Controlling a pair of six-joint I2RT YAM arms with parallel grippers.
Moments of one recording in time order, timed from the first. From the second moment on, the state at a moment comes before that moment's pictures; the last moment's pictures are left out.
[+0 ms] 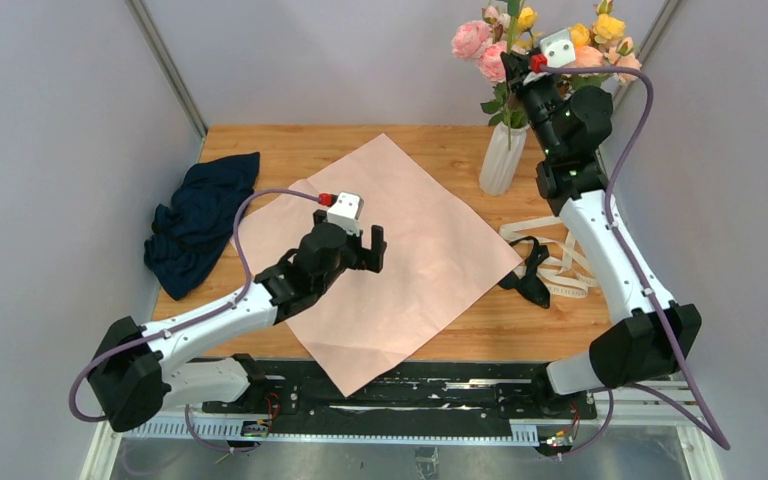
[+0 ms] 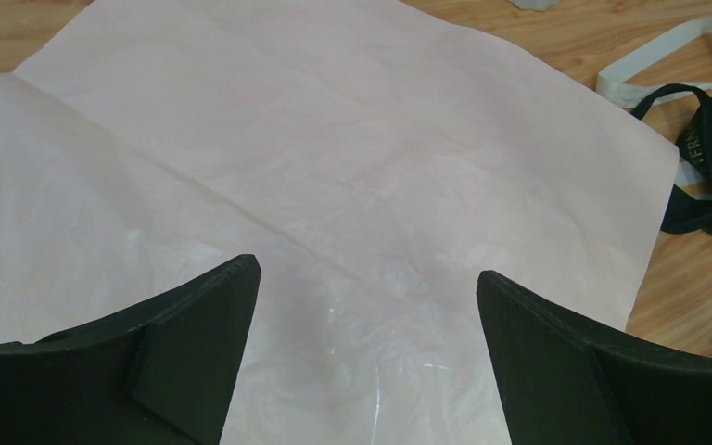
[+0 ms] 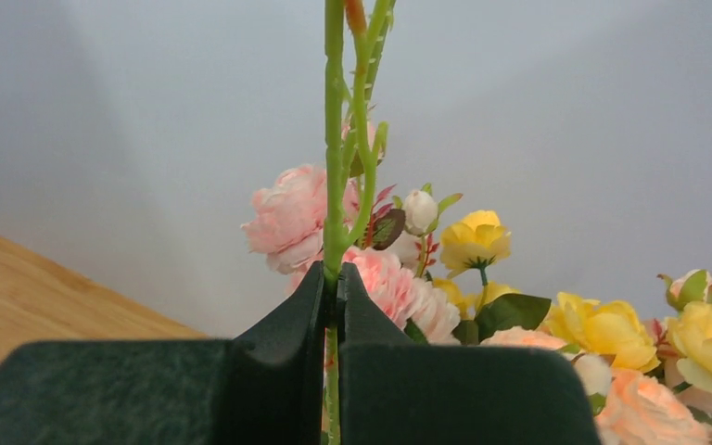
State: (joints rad) left arm -0.83 1.13 0.71 0.08 -0.38 -0.28; right arm 0.25 1.40 1.45 0.34 -0.17 -0.25
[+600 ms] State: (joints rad) left arm -0.83 1.22 0.71 0.09 -0.36 -0.27; right arm 0.13 1.53 1.61 0.39 -0.26 -0.20
